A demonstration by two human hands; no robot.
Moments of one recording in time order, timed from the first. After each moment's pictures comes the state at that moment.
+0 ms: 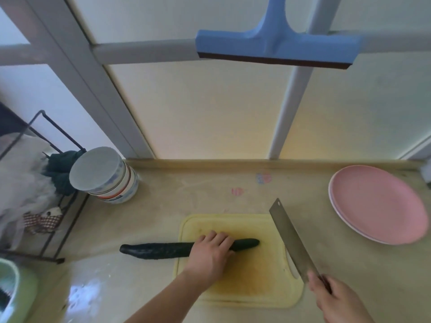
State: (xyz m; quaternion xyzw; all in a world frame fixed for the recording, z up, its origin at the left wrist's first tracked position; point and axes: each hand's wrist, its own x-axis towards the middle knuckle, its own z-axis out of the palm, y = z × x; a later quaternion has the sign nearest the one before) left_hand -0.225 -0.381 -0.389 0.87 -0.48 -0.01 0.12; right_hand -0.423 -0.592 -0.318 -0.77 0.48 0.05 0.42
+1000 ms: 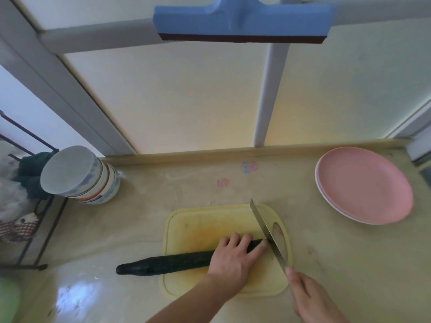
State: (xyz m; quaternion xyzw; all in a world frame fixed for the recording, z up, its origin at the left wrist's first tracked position) left_hand -0.279 -0.448 -0.376 0.82 -0.55 -0.17 -0.01; right_hand -0.430 -0.574 -0.326 -0.74 0.45 0.11 0.48
